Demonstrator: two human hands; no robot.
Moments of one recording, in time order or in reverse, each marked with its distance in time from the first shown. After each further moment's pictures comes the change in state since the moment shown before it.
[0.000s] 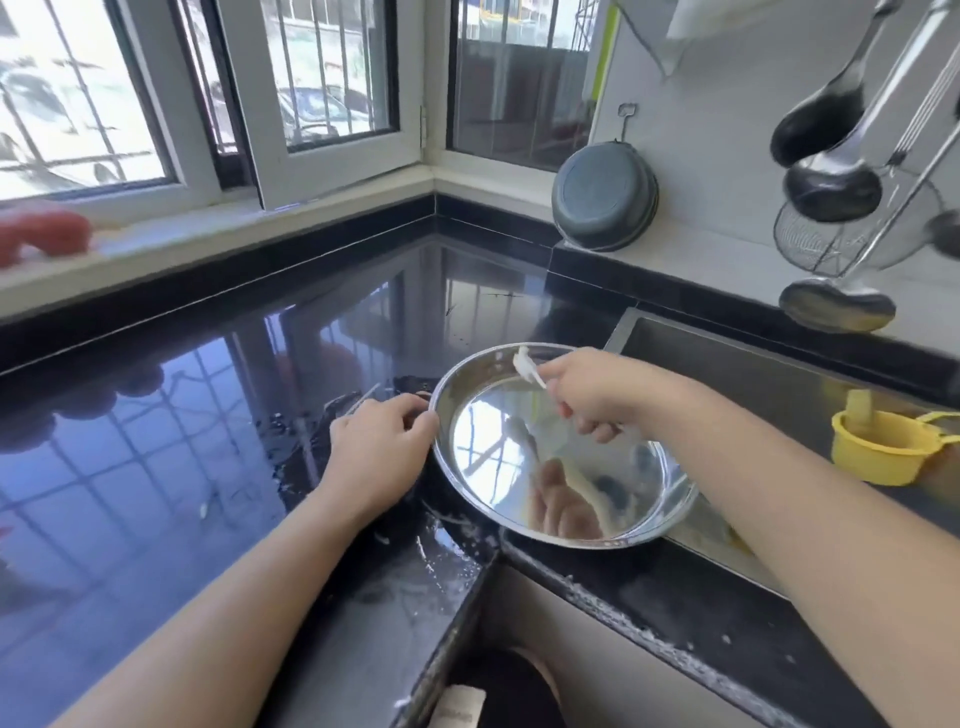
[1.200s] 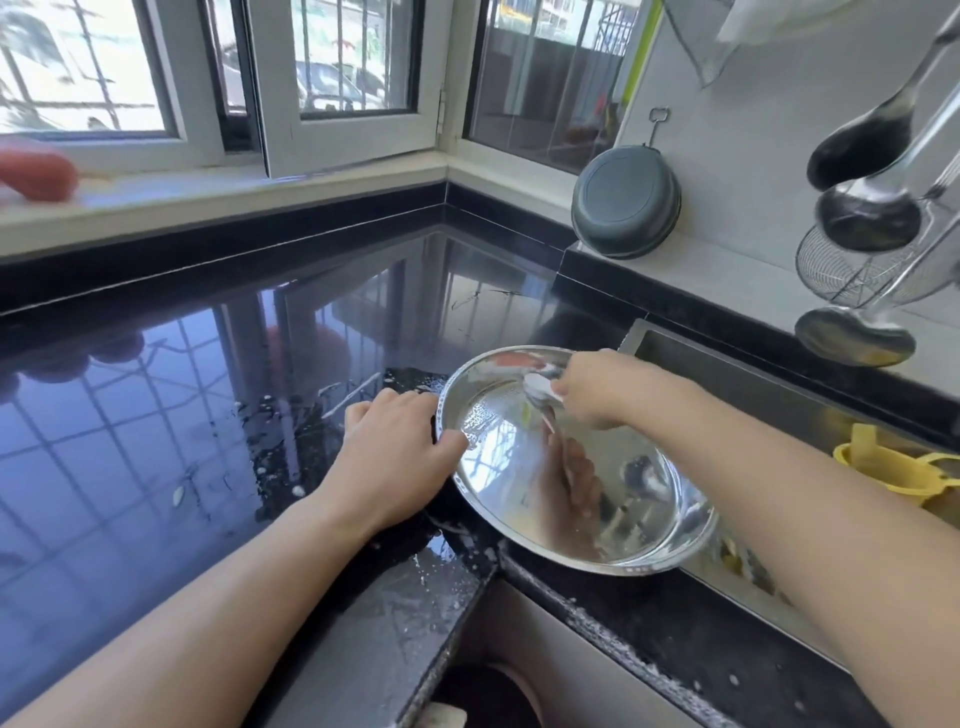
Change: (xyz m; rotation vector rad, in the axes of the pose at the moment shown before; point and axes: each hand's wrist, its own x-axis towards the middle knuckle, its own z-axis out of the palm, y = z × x) left_hand 0.003 0.001 0.019 0.161 0.039 0.189; right_hand 0.032 -0.008 -0.003 -0.969 0.111 -0.063
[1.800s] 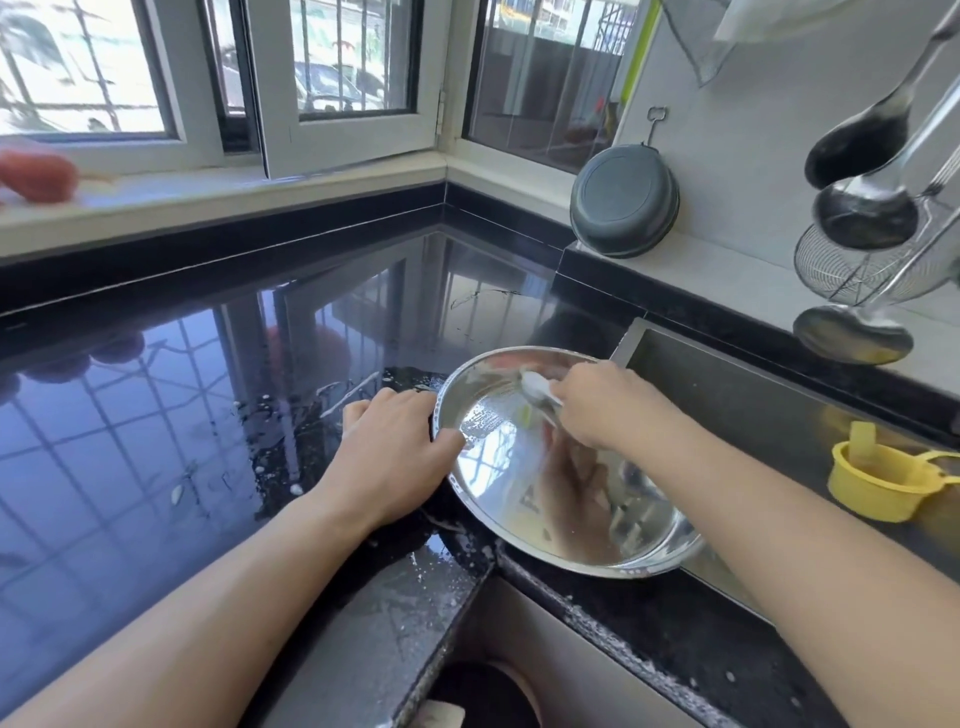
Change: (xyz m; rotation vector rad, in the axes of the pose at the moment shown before) left_hand 0.000 0.002 -0.001 0.002 -0.033 -0.011; right_hand -0.008 0.002 0.023 0.059 0.154 0.010
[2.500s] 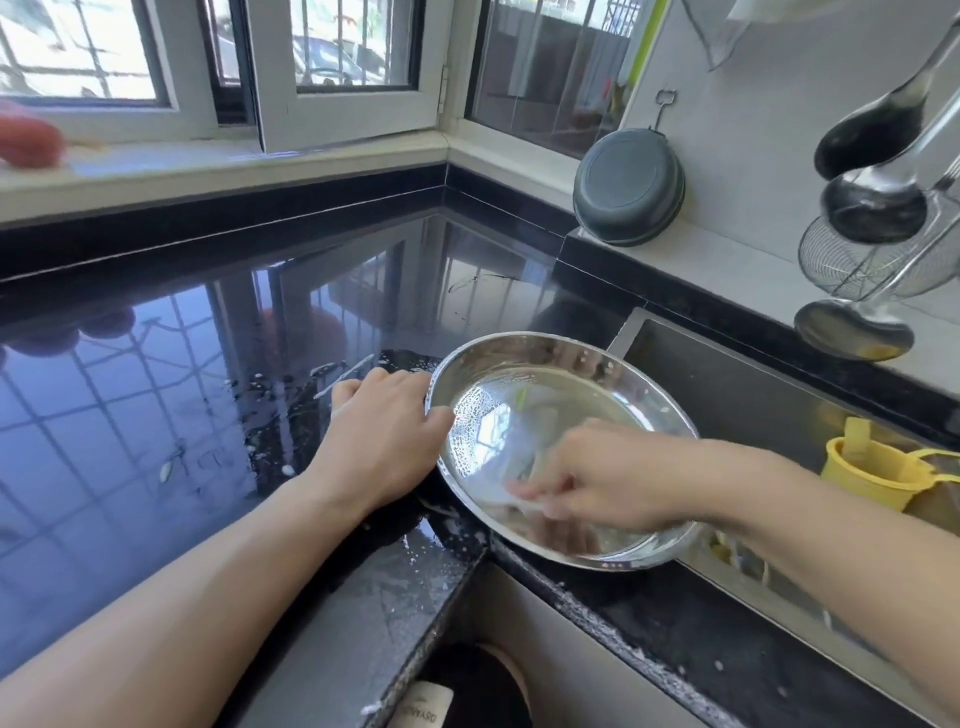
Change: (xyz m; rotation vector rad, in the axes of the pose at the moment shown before) left_hand 0.001 -0.002 0.003 0.038 0.030 -0.048; right_hand -0.055 0.008 0.007 0.236 -0.337 -0.556
